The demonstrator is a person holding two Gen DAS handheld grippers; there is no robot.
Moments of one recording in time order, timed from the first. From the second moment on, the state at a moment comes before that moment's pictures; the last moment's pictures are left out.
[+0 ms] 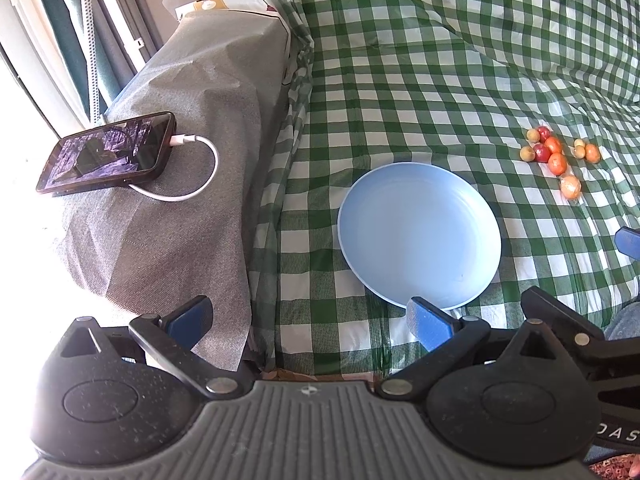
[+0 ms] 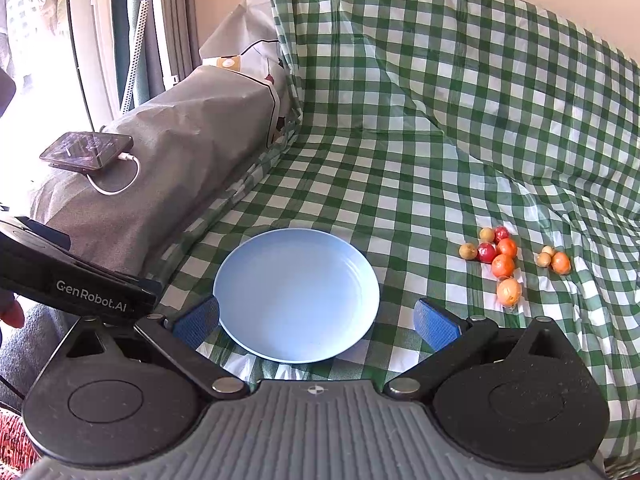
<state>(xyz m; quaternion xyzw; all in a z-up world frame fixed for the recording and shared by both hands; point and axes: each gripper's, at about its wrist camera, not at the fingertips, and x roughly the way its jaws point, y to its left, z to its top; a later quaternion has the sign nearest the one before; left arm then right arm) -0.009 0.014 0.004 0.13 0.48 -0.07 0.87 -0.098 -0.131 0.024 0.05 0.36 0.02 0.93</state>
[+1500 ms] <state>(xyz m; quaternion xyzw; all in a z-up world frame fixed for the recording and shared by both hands) -0.008 0.009 0.003 0.14 0.48 -0.06 0.86 -0.101 -0.130 0.024 0.06 0.36 0.01 0.93</state>
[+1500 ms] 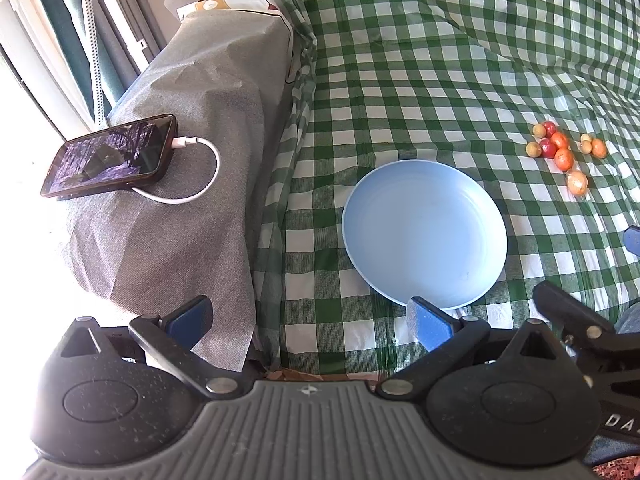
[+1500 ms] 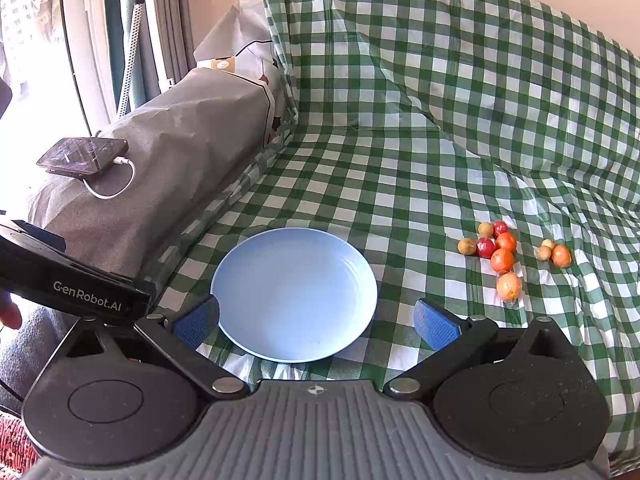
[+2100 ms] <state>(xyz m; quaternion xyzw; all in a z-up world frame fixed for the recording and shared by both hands) 0.086 -0.202 -0.048 0.20 0.46 -0.22 0.84 -0.091 -0.343 -0.058 0.17 0.33 -0.24 0.90</state>
